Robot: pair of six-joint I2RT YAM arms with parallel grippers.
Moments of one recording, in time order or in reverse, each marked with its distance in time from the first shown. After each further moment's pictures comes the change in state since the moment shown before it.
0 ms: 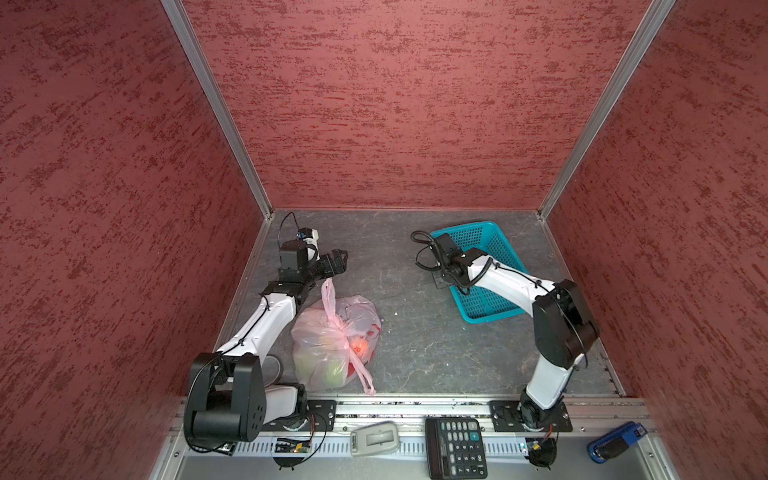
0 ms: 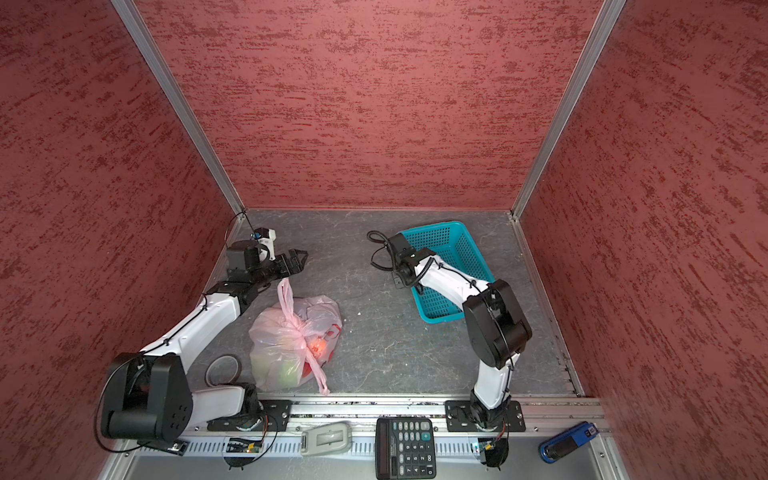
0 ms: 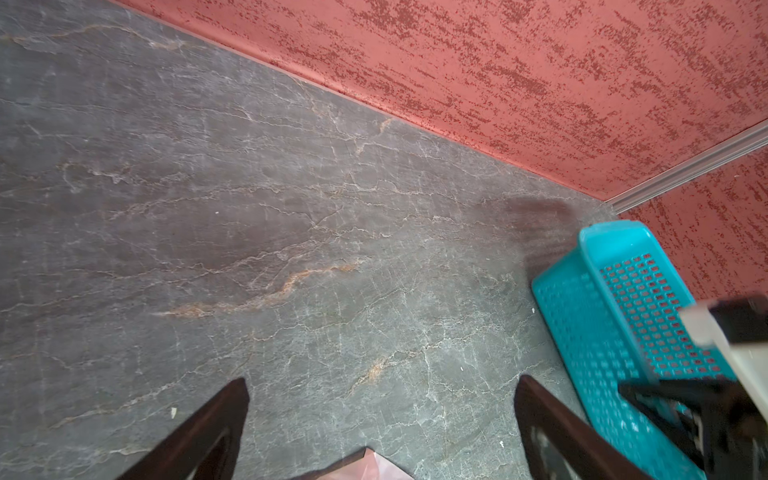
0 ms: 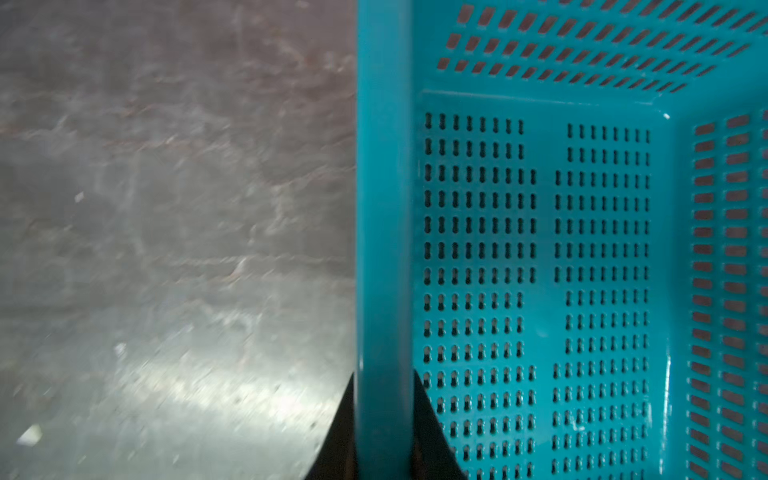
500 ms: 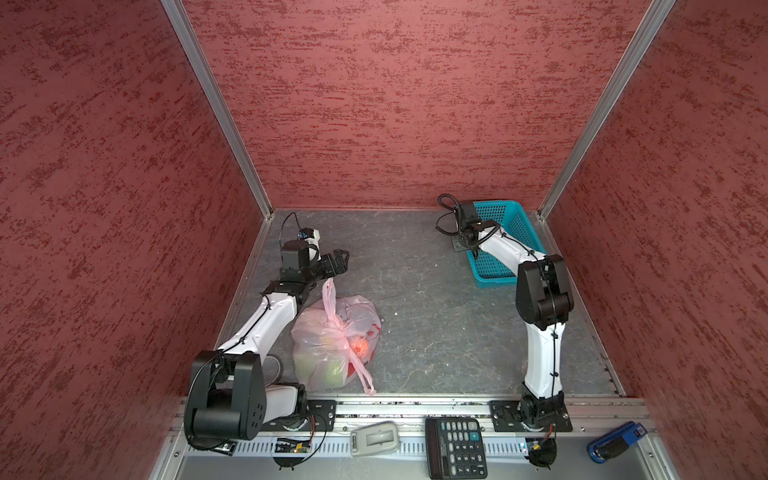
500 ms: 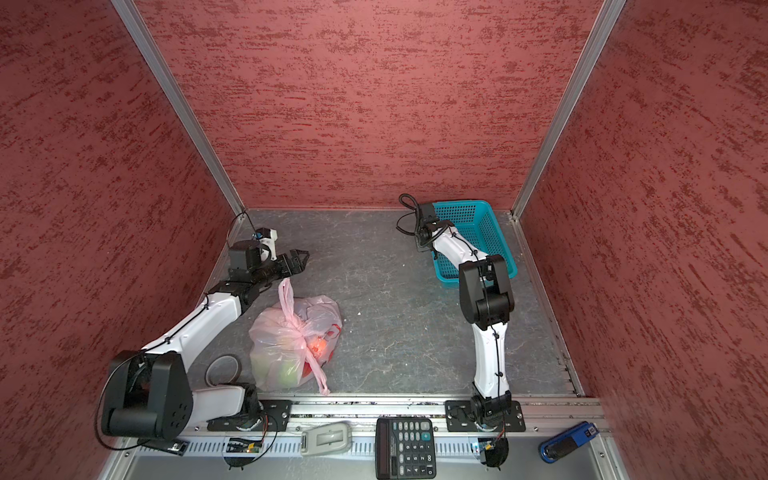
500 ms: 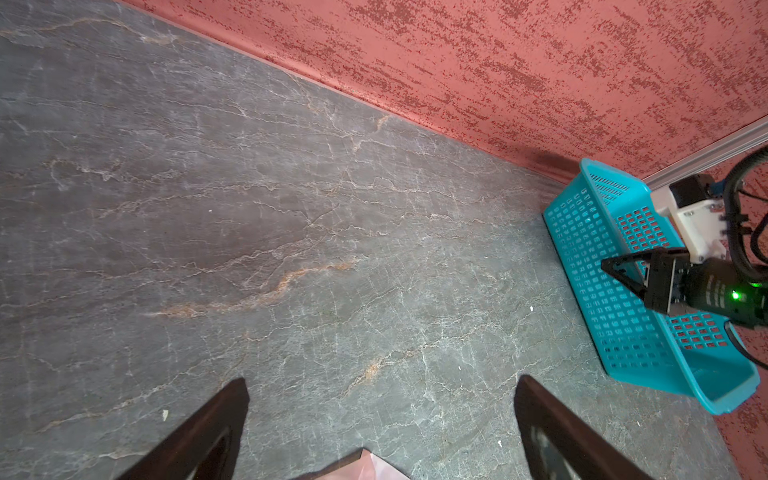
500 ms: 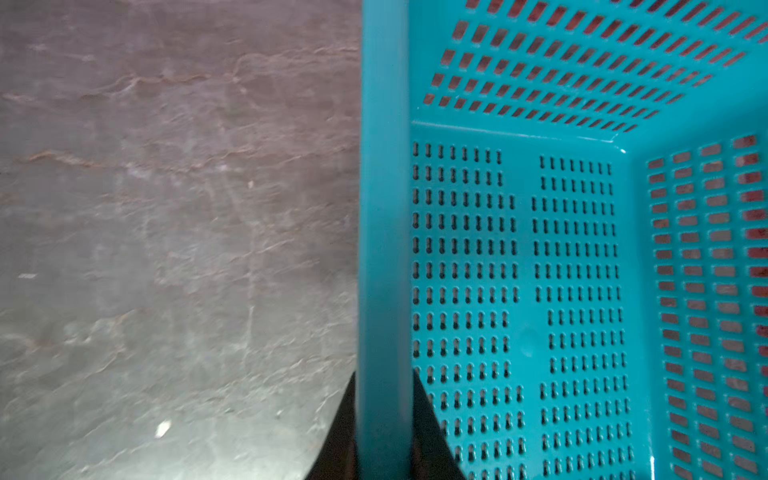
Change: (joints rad) left arm -0.006 0.005 0.000 0.005 0.001 -0.003; right arm -0.271 0.300 0.376 0.063 0.027 -0.161
